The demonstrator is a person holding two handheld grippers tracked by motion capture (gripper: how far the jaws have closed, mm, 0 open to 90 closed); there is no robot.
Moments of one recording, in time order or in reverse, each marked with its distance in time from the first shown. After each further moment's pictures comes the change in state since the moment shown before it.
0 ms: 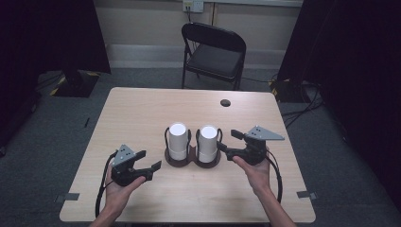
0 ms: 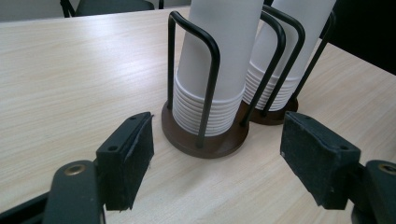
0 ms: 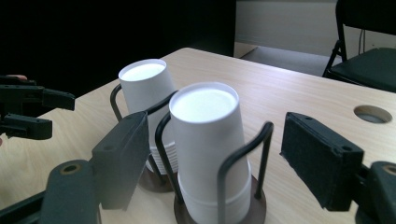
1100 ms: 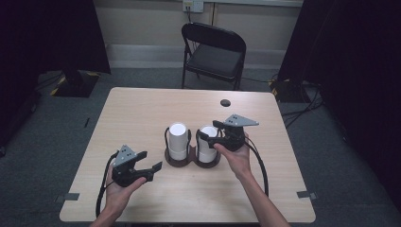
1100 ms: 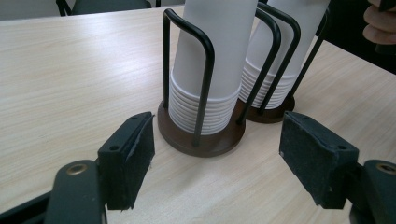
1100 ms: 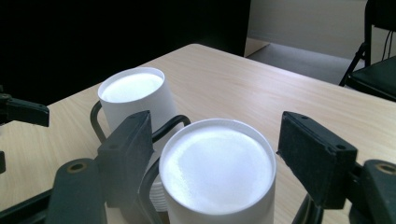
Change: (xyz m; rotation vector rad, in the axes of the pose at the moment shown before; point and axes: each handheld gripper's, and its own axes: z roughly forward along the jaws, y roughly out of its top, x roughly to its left) left arm -0.002 0.000 0.001 0.001 -0.010 0.004; right arm -0.001 0.011 0.067 0.038 0.043 -0.036
